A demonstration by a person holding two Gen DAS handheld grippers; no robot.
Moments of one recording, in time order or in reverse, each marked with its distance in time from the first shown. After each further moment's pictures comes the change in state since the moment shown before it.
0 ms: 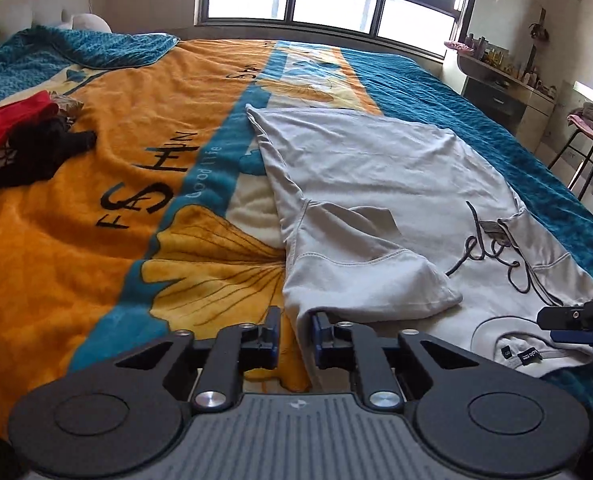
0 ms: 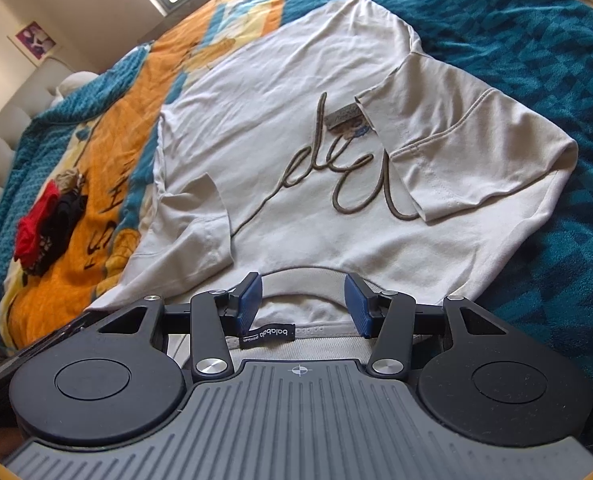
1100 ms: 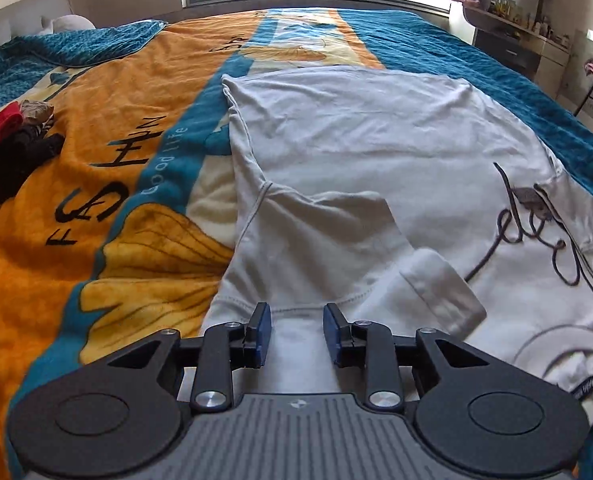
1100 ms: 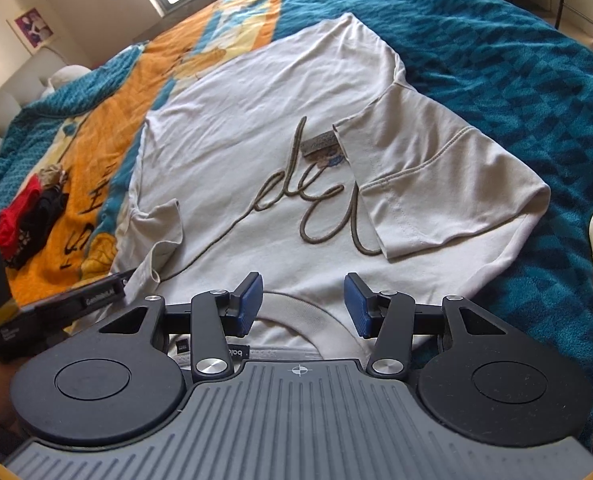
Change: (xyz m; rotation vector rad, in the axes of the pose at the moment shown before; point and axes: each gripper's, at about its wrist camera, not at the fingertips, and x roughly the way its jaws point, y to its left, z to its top) left arm 0.066 -0.046 0.010 0.113 0.113 0.082; right arm -0.009 -0.014 0.013 -0.057 -0.041 -0.064
